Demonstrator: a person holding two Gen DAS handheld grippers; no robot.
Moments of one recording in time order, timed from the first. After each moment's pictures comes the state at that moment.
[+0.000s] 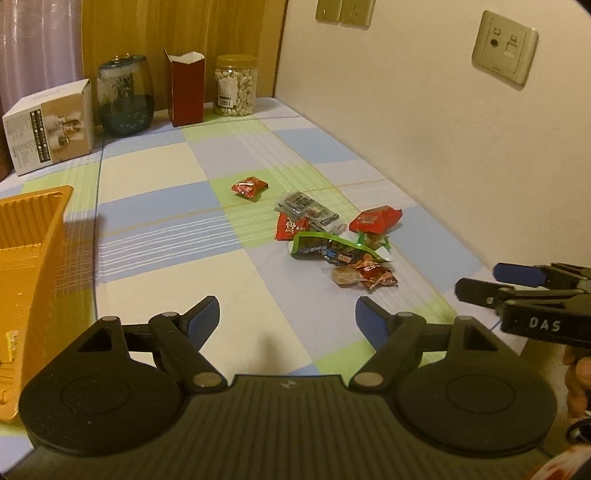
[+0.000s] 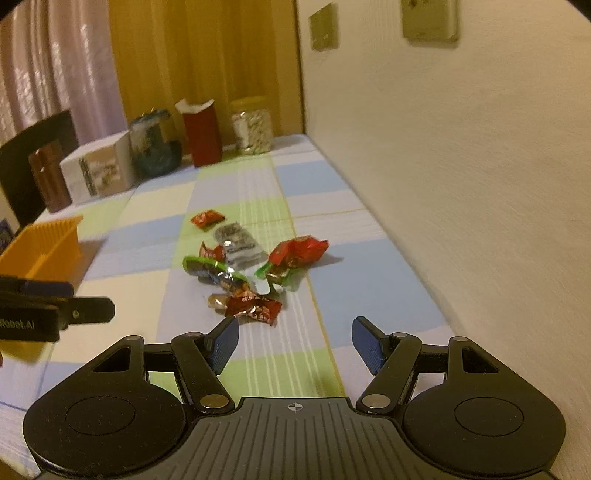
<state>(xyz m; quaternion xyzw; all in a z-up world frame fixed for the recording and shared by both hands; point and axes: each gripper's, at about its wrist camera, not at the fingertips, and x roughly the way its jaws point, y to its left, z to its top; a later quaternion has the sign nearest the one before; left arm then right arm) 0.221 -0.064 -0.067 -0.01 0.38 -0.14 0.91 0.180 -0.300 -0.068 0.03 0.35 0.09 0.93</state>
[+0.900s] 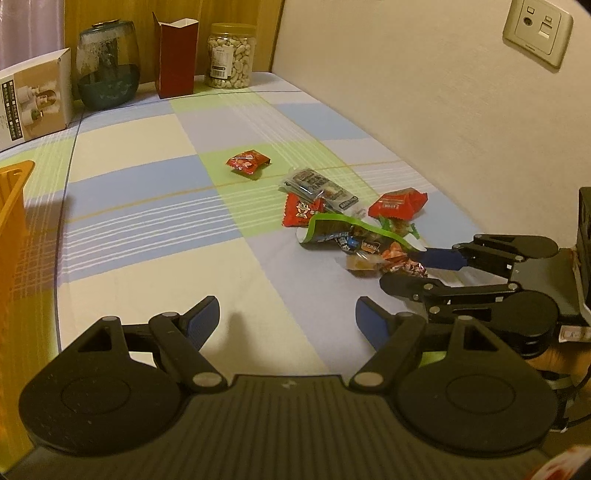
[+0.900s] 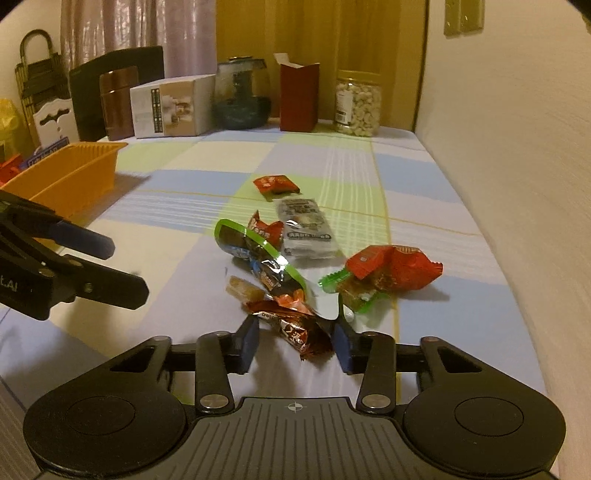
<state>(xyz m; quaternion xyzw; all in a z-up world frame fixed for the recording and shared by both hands) 0.263 -0.061 -0.113 -0.02 0.40 -0.16 0.90 0.259 -0.263 -0.142 -0.07 0.33 0.23 0.91</state>
